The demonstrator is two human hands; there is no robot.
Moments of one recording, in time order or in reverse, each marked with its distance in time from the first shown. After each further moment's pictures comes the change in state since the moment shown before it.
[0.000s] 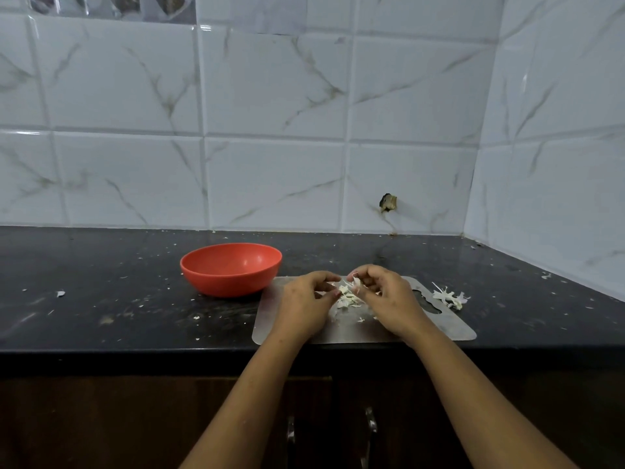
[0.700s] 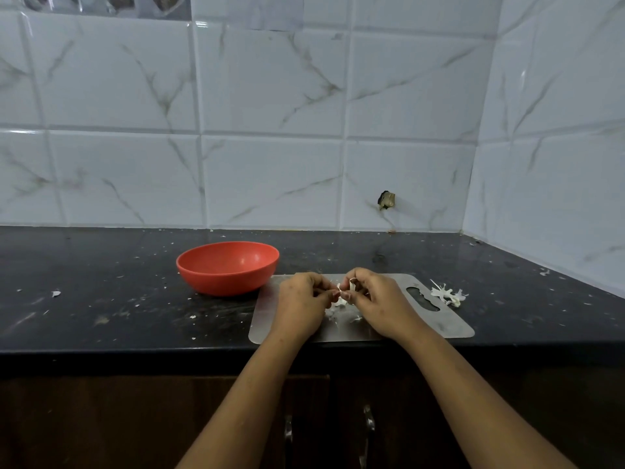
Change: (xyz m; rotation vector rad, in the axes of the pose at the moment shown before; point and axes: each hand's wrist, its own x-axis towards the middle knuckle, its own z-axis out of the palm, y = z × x) left_hand -0.002 0.006 -0.001 -0.019 -0.003 -0.026; right_hand -0.003 -0.006 0.006 -0.113 -0.102 -0.078
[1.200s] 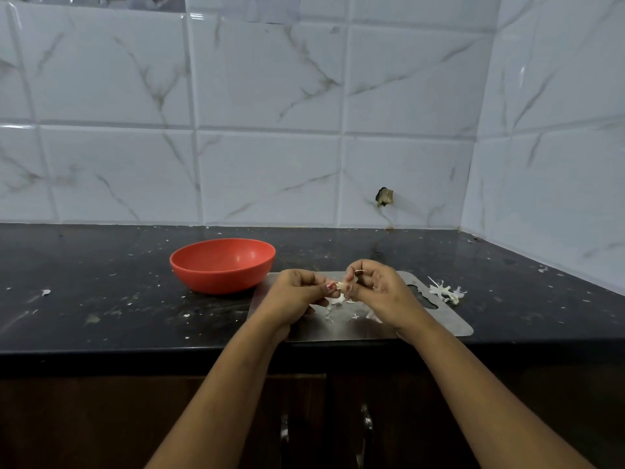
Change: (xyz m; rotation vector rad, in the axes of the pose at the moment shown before) left_hand 0.005 0.002 -0.013 -0.378 -0.246 -0.177; right_hand 0.002 0.003 -0.006 0.504 -0.049 0.075
